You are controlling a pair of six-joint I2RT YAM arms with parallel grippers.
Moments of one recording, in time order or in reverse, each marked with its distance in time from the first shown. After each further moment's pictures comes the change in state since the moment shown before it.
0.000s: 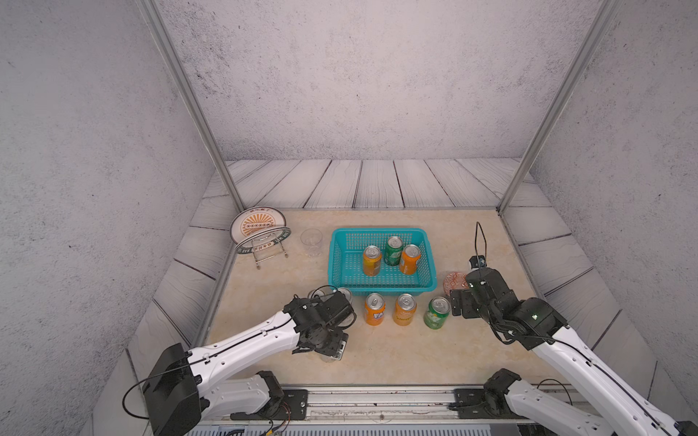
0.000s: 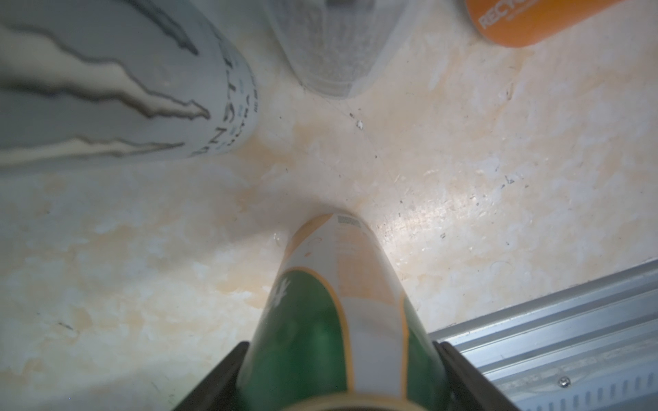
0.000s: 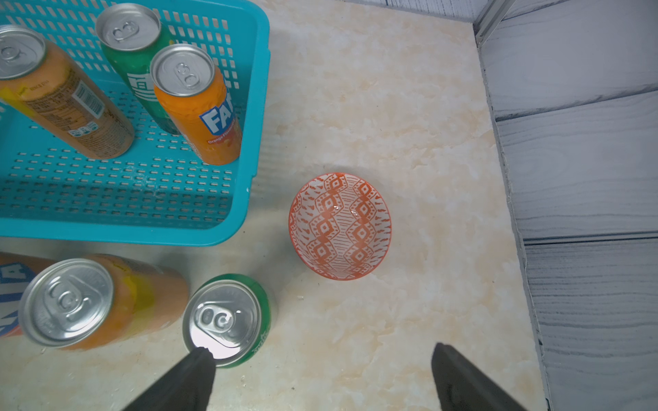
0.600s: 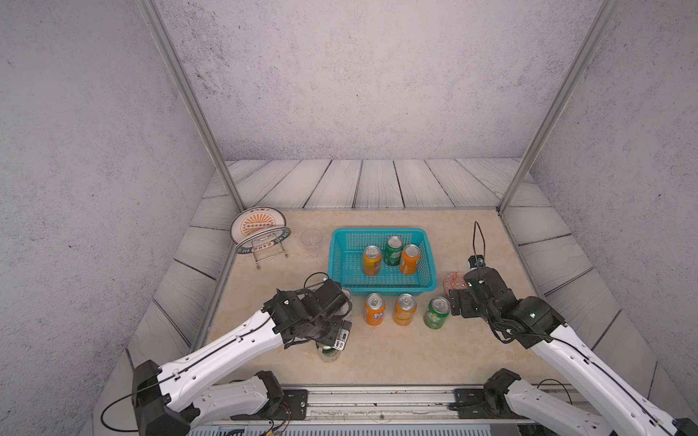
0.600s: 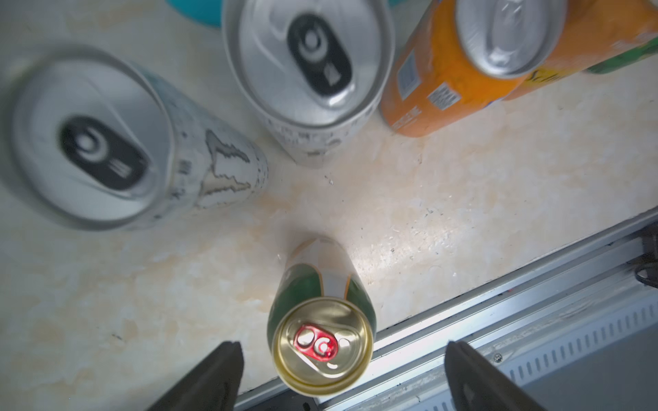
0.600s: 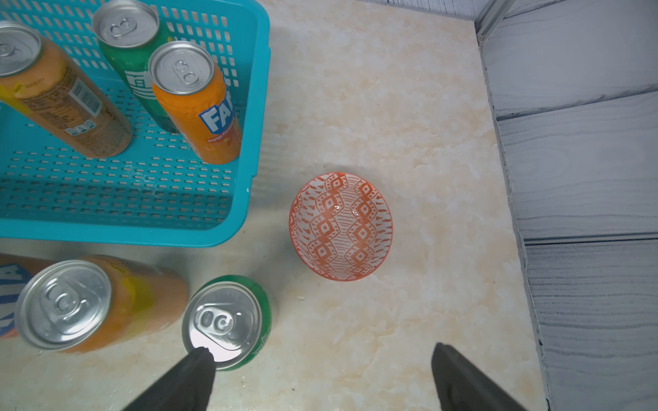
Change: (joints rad) left arm -0.001 -0.108 0.212 -0.099 -0.042 0.055; right arm 0.000 0.013 0.002 0.005 0.000 -0.003
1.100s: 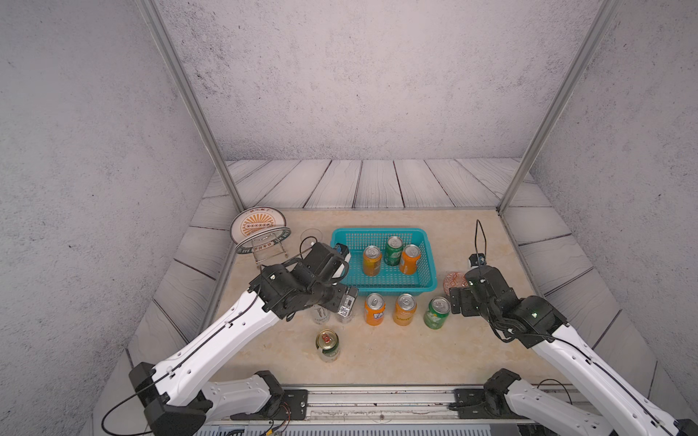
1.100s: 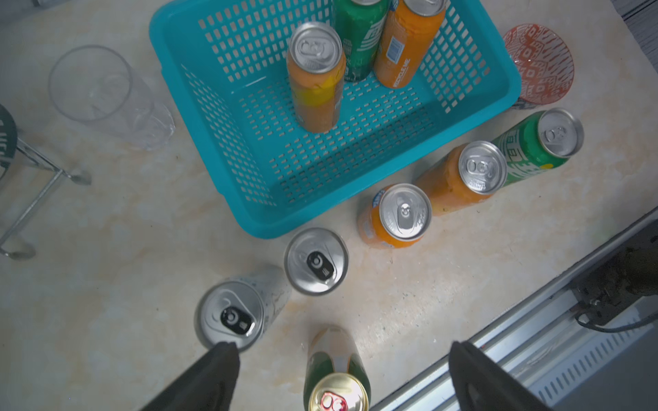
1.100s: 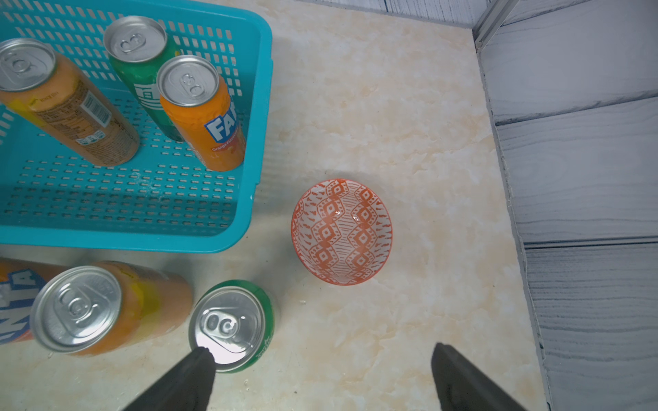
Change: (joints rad) left arm 0.145 0.157 0.322 0.050 0.000 0.282; right arm 0.000 0.000 0.017 -0.002 0.000 0.000
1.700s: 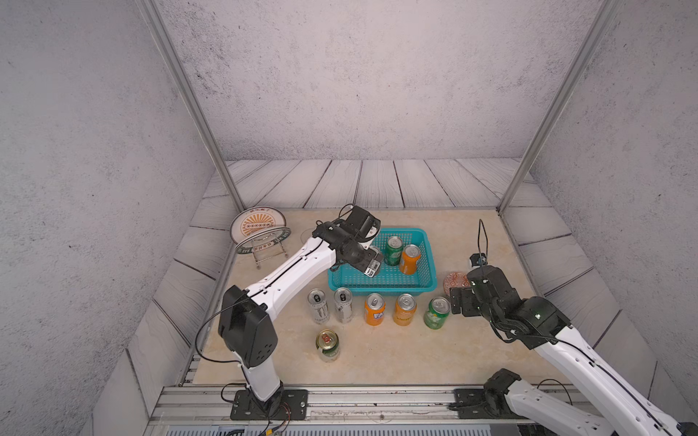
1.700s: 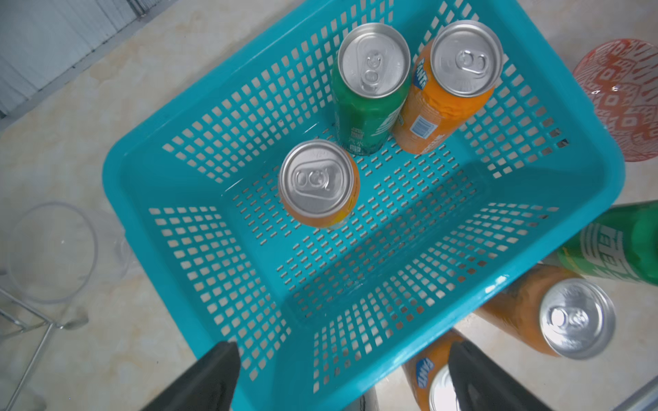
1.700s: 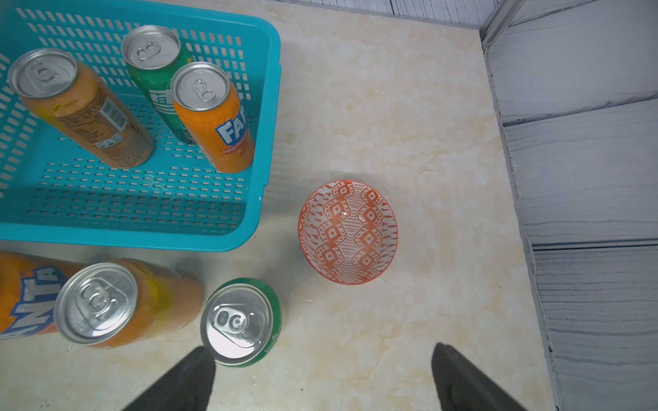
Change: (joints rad) left arm 0.102 0.573 0.354 0.135 0.043 0.228; right arm 0.000 -0.011 0.011 -0.006 -0.023 0.010
